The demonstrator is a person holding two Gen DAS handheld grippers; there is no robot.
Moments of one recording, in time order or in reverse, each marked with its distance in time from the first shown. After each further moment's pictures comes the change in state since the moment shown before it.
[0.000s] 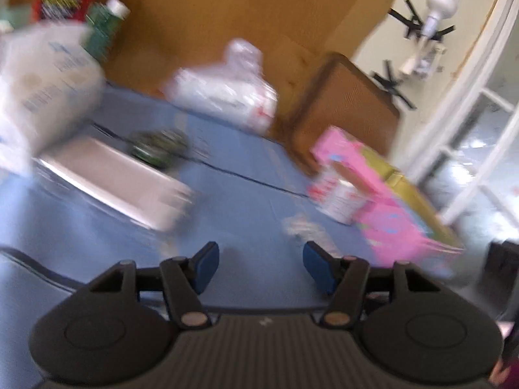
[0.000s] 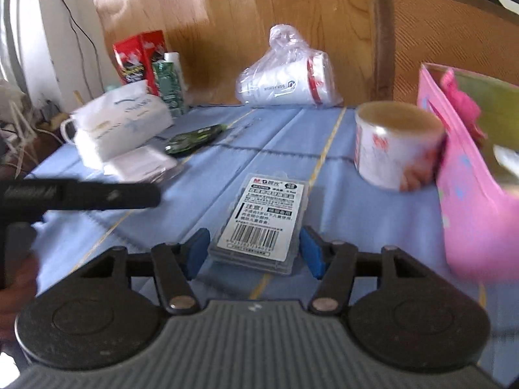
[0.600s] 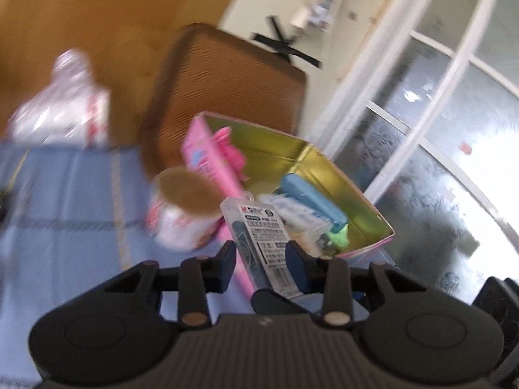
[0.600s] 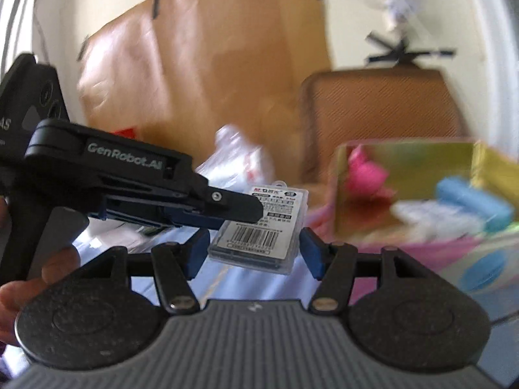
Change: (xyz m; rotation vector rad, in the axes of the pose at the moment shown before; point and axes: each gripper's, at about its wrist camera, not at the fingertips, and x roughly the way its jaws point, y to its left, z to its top) left arm 0.072 -0.159 0.039 0.235 0.103 -0.130; right arm -0.084 -0.045 -0.003 0.046 -0.339 -0.126
